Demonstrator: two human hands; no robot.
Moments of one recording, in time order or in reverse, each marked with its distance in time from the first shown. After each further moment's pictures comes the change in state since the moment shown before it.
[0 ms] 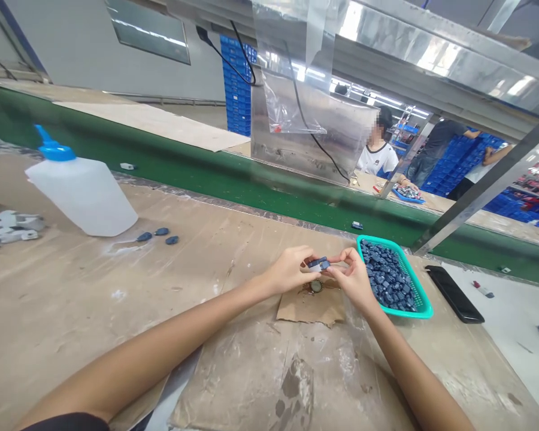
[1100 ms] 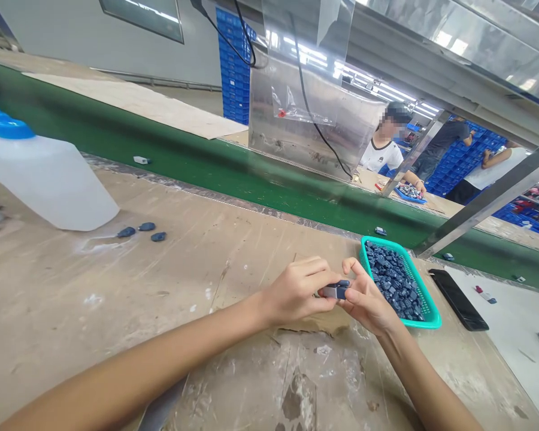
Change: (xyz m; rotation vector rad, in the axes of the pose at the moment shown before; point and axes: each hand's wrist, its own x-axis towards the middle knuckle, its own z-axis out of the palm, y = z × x) left_hand -0.014 0.028 -0.004 0.052 0.230 0.412; right_hand -0.019 -0.031 0.001 0.273 -0.349 0.289
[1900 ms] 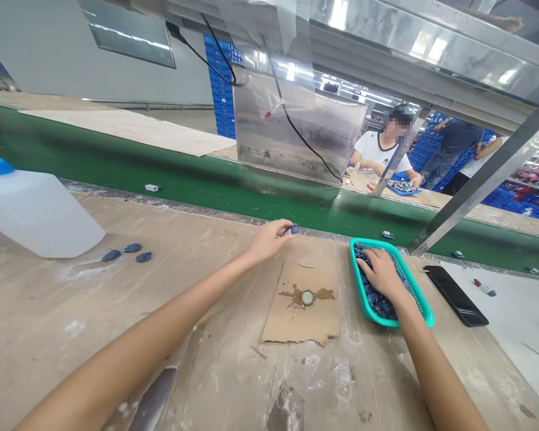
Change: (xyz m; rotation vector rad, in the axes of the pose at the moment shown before) left_hand 0.031 -0.111 -0.004 0.092 -0.109 -0.635; right_hand 0.016 0.000 -0.126 -1.627 0.565 -0.291
